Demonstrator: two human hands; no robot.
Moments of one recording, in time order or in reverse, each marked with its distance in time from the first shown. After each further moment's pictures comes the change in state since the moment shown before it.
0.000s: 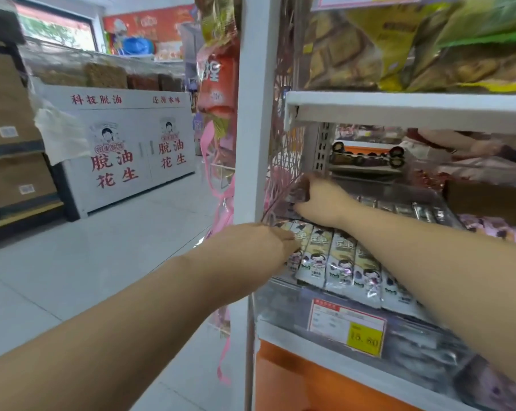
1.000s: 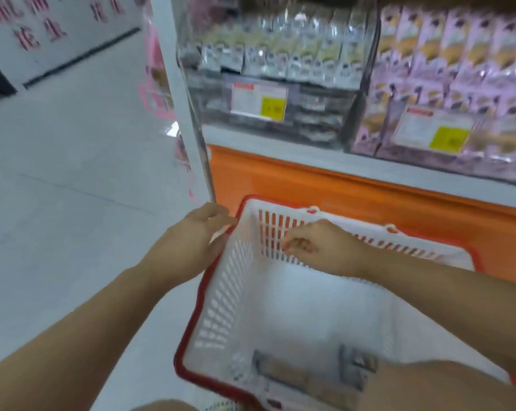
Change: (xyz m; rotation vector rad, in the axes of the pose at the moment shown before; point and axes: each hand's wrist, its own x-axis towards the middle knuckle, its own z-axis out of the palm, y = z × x) left_hand -0.147 0.171 0.117 -0.658 0.025 -0.302; right_hand -0.333 0.084 0.095 0.275 -0.504 -0.151
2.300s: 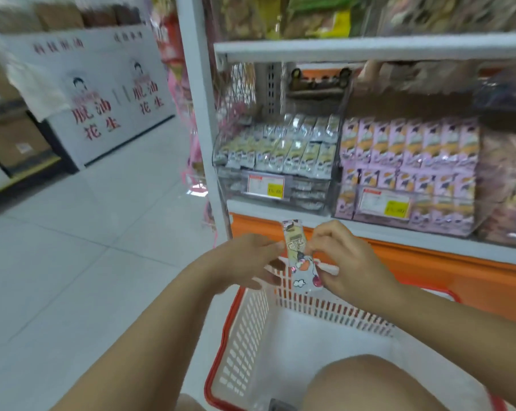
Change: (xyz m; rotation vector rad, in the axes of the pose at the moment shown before) left_hand 0.009 0.137 -0.128 -0.765 -0.401 -0.440; right_hand -0.063 -0.073 -0.069 -0.231 0.726 -0.546
